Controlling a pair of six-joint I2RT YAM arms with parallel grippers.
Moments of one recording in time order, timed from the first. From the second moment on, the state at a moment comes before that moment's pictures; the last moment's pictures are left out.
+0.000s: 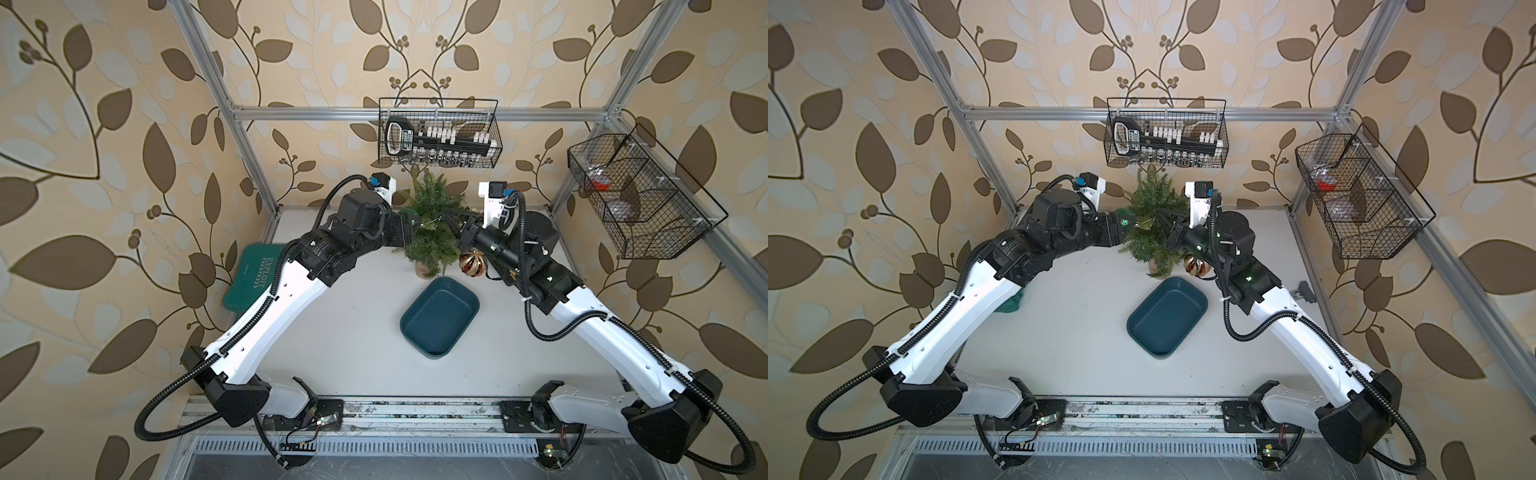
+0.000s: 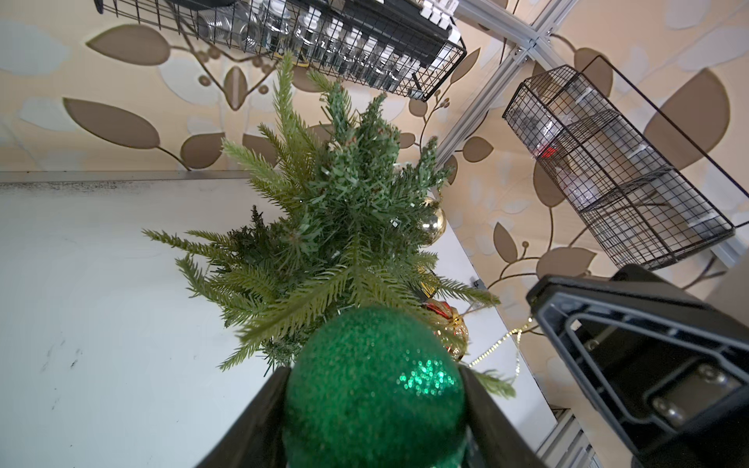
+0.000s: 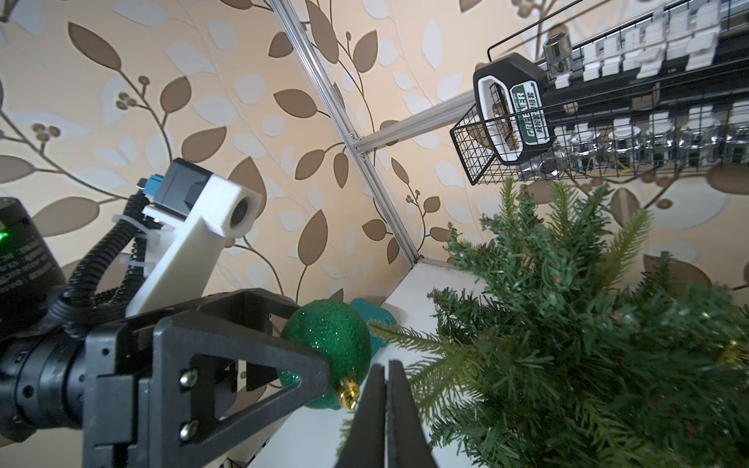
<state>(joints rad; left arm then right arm) -0.65 1.38 1.66 -0.69 0.02 -0.51 0.54 1.22 1.20 0.05 -0.21 0.51</state>
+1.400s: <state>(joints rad) -0.63 1.28 1.46 -0.63 0.02 -0.58 0.53 1.12 1.13 0.02 -0.21 0.53</state>
